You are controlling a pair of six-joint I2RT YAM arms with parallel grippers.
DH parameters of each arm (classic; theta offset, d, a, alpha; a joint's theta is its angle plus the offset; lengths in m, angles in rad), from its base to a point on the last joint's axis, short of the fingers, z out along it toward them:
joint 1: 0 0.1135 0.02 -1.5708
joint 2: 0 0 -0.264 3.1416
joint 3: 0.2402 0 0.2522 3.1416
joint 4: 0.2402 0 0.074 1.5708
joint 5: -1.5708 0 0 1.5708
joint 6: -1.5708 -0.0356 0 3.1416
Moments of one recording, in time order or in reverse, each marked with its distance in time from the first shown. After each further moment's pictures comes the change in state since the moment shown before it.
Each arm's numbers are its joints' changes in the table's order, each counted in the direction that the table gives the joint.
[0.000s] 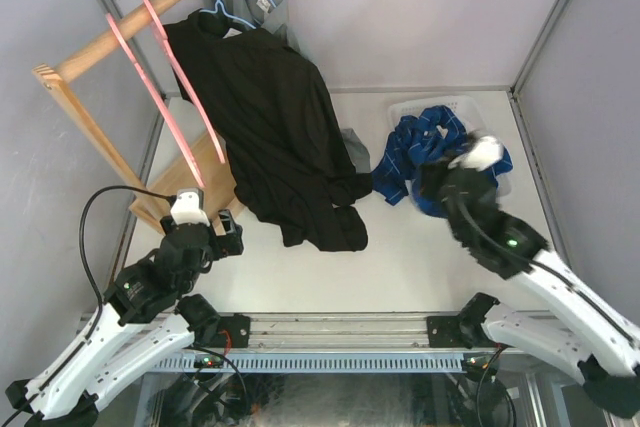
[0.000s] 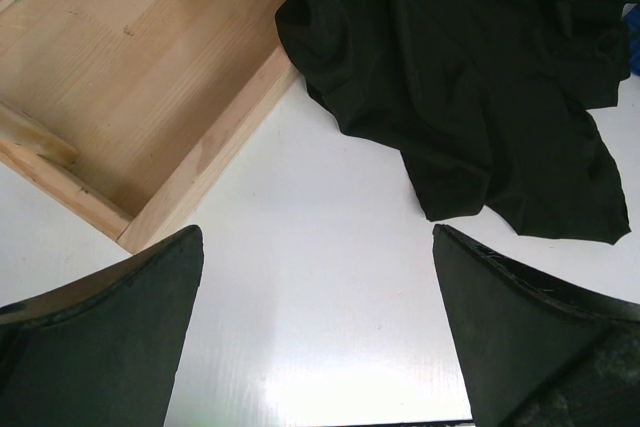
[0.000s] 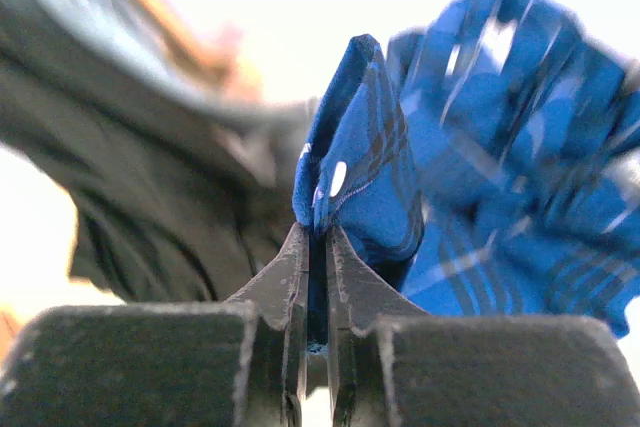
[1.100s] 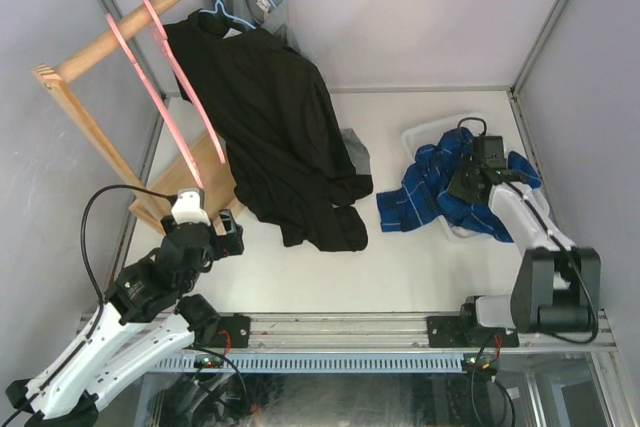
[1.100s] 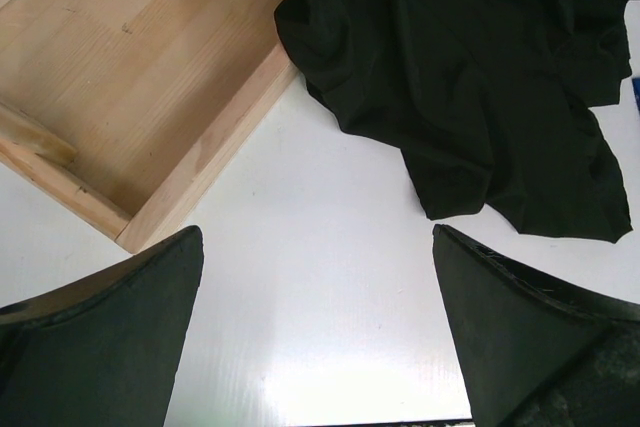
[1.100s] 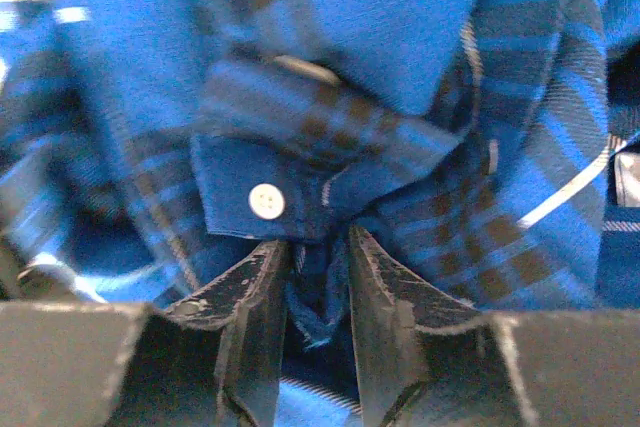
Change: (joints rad) left arm 0.004 0.003 0.000 -0.001 -0.004 0.000; right arm -0.746 0.525 -0.011 -0.009 0.566 0.183
